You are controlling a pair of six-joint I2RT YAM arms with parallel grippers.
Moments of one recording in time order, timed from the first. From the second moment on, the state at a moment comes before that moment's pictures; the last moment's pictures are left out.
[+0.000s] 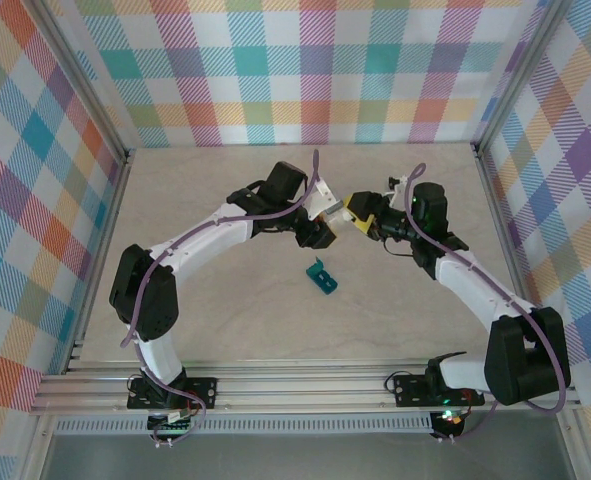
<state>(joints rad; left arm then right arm) -0.67 1.79 1.53 -0.56 0.50 0.29 0.26 1.30 0.82 0.16 -0.73 1.05</state>
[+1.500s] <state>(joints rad) -0.65 1.80 1.55 -0.58 0.54 0.27 0.20 1.19 0.78 0.12 -0.77 0.88</state>
